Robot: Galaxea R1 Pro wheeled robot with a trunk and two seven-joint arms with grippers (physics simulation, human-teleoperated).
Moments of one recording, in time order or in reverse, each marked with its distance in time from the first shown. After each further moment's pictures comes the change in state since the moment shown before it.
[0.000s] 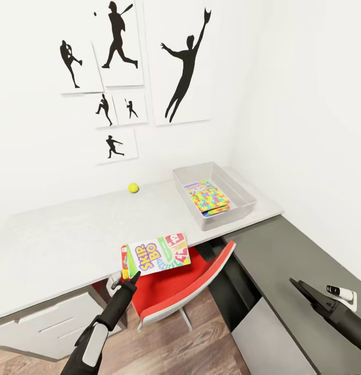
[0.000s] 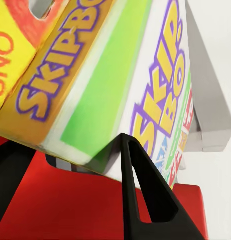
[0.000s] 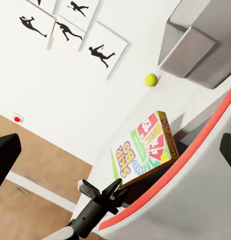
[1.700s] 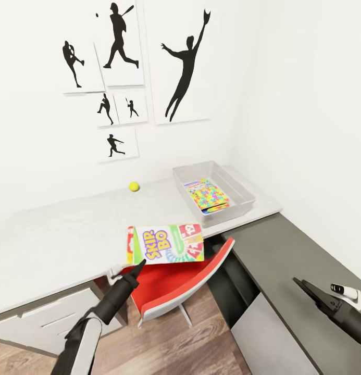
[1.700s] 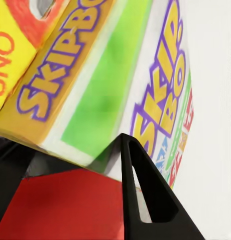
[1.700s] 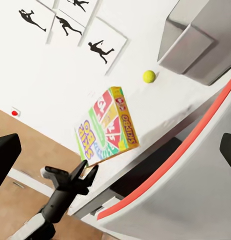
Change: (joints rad) left arm 0.149 -0.005 -0.178 -0.453 0.003 0.133 -0.019; right arm 0.000 -0.032 0.002 0.000 -0.002 -0.002 0.001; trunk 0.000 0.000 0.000
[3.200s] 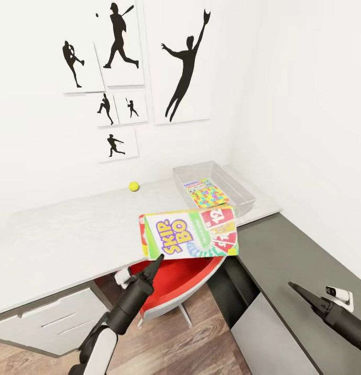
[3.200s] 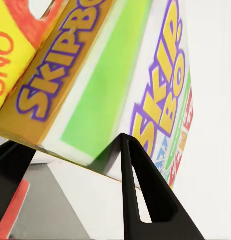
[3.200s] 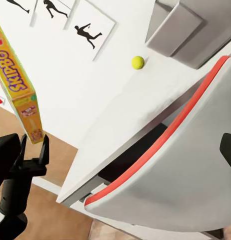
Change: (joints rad) left arm 0.126 0.003 -0.296 -0.218 0.228 -0.121 -0.027; right arm 0.000 0.019 0.003 -0.001 0.084 -0.012 -0.012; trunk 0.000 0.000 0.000
